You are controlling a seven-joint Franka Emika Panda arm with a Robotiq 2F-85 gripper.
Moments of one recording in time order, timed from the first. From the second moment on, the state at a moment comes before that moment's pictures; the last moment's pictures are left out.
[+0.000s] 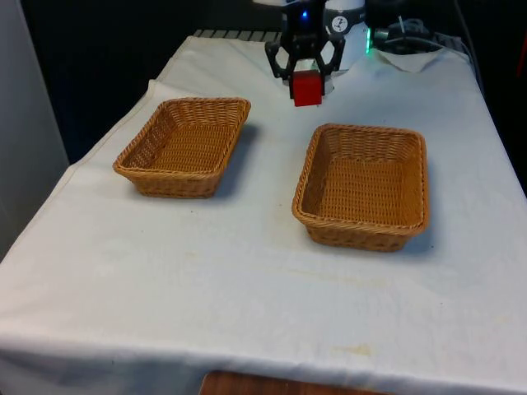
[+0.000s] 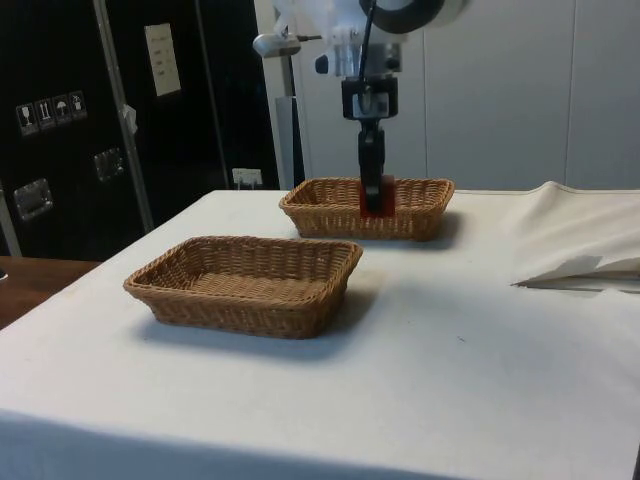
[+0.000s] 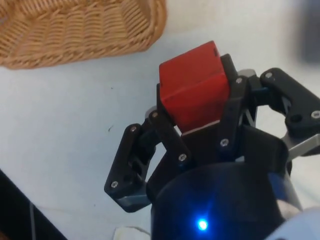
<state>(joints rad) 0.32 -0.04 -0.45 -2.58 0.08 2.55 -0.41</state>
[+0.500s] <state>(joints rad) 0.31 0.03 -0.53 -2.50 0.08 2.54 -0.49</state>
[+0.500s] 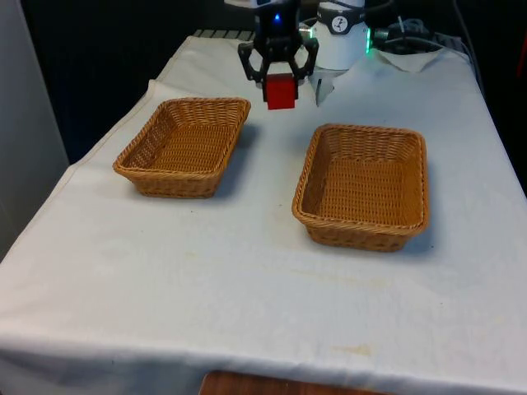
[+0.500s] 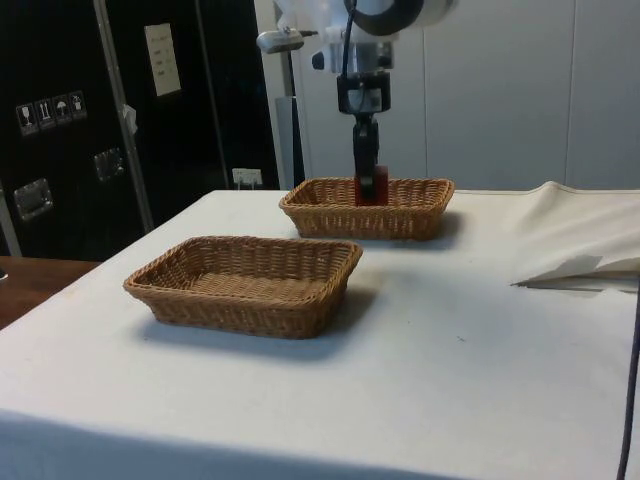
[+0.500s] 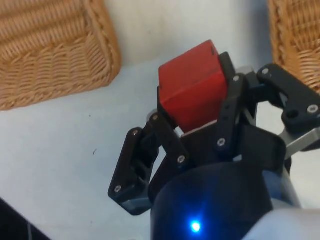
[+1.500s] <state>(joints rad) 0.29 0.29 -0.67 -2.31 0.22 2.54 -0.72</state>
